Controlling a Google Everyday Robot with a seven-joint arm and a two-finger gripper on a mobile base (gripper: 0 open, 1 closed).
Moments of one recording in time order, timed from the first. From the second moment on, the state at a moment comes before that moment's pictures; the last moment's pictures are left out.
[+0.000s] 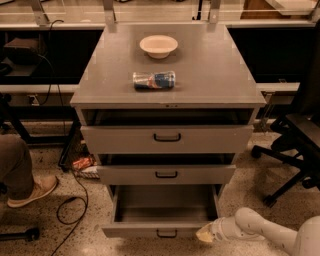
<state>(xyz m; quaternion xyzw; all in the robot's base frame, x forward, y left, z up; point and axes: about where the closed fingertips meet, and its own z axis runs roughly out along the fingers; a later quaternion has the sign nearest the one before) 0.469 -0.197 0.188 -0.36 0.87 0.28 0.19</state>
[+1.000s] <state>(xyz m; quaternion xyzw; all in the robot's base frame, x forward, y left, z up) 0.502 -0.201 0.173 -0.36 0.87 0.26 0.23</state>
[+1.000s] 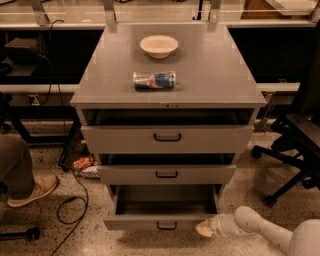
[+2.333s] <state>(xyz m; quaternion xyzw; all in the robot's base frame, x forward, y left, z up) 0.609 -0.205 0.157 -0.34 0.85 0.20 0.34</state>
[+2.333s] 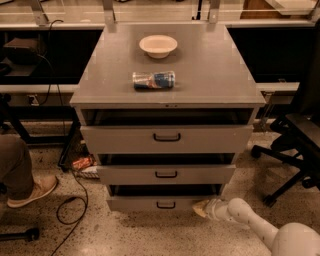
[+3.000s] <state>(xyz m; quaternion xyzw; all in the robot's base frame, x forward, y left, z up) 0.644 -0.210 0.149 -0.33 0.85 0.19 0.35</state>
